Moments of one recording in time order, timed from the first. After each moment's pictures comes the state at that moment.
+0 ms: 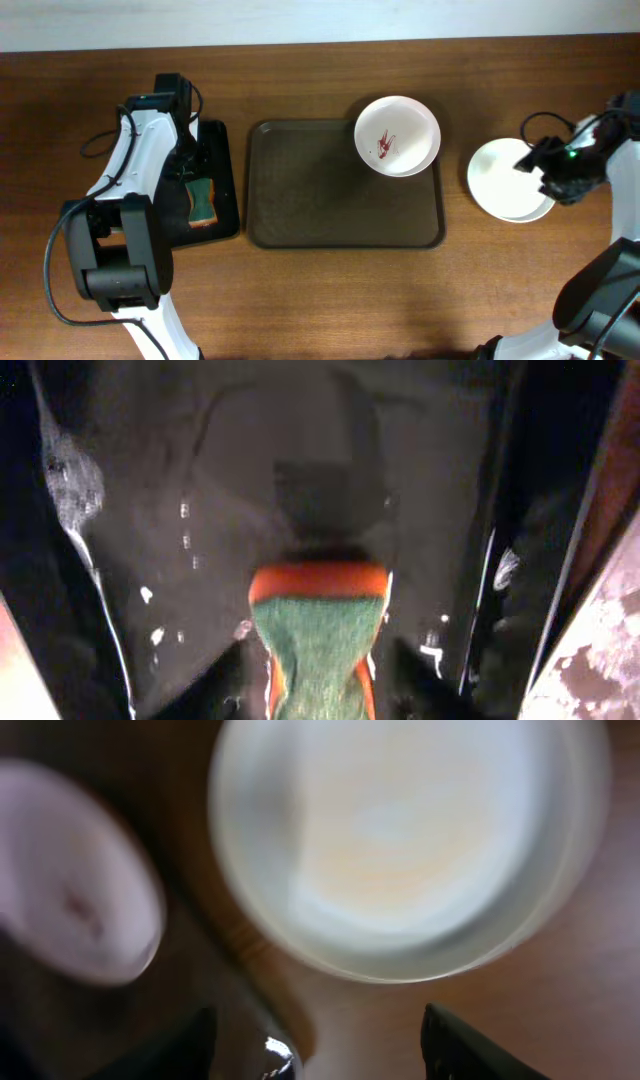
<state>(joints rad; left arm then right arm) 0.02 2.04 1.61 -1.07 -0.07 -0.12 -0.46 1.76 1.44 -1.10 -0.34 0.22</state>
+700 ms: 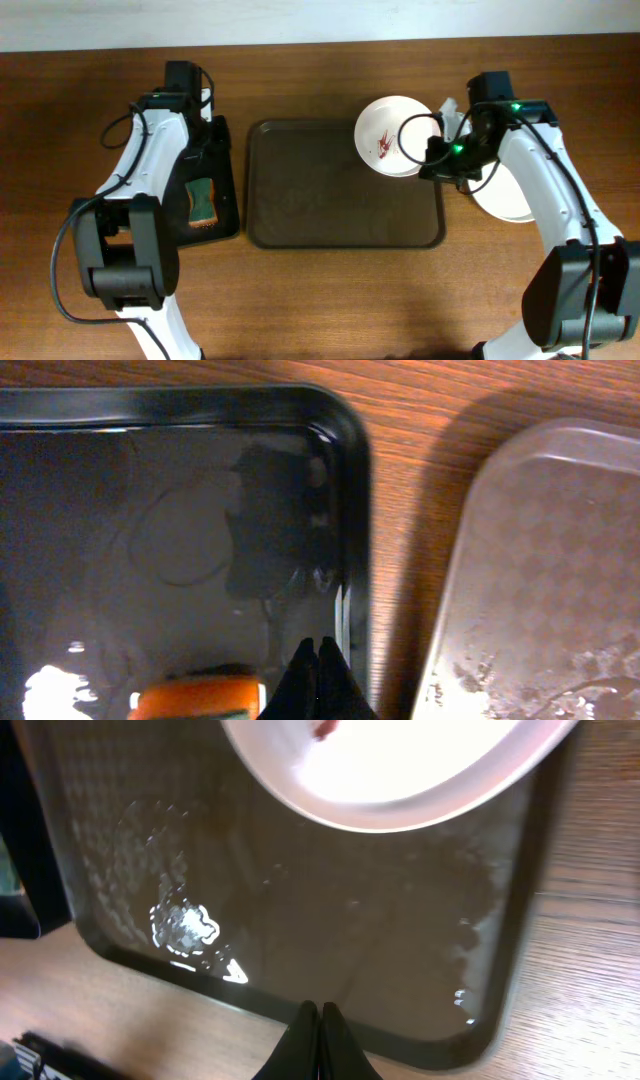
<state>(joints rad) -0.03 2.04 1.61 -0.85 0.04 -0.19 0.04 1.76 1.44 -1.10 -0.42 0.09</state>
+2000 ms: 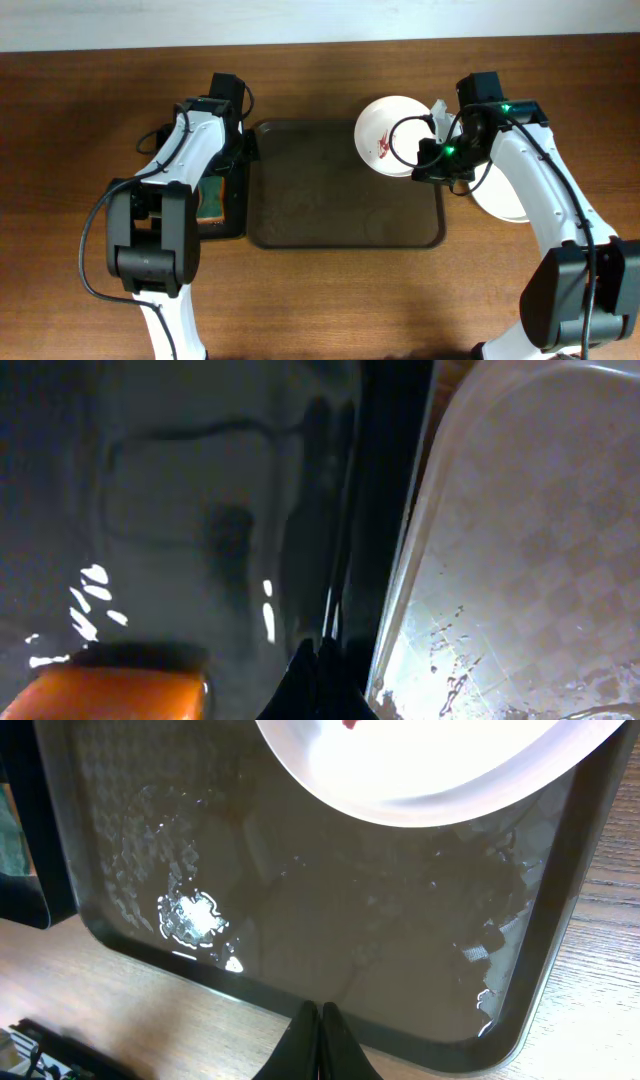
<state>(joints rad) -0.15 2.13 1.61 -0.88 -0.01 -0.33 0.07 1.76 1.44 -1.10 -0.42 0.09</state>
